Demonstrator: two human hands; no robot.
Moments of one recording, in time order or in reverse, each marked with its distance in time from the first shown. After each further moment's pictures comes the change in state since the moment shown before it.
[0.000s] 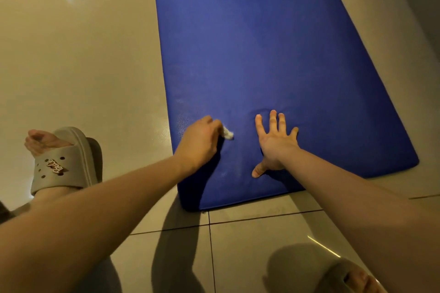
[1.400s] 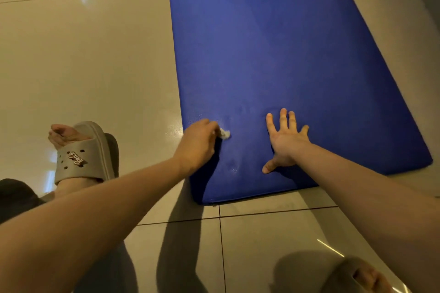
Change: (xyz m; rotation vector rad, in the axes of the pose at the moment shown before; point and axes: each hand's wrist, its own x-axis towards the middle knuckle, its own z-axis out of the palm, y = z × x) left_hand -0.029 -0.020 -0.017 0.050 0.016 -0.063; right_hand -0.005 -0.001 -0.002 -0.026 -0.015 -0.008
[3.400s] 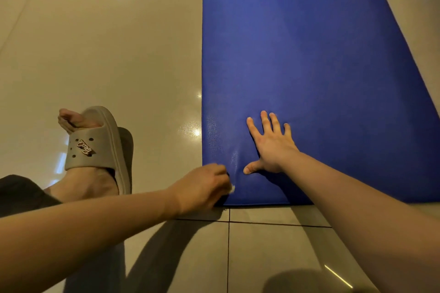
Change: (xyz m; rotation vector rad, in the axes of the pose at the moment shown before) left_hand -0.086 -0.018 0.000 0.010 -0.345 0.349; right_hand 0.022 -0.061 0.001 -0.044 0.222 -0.249
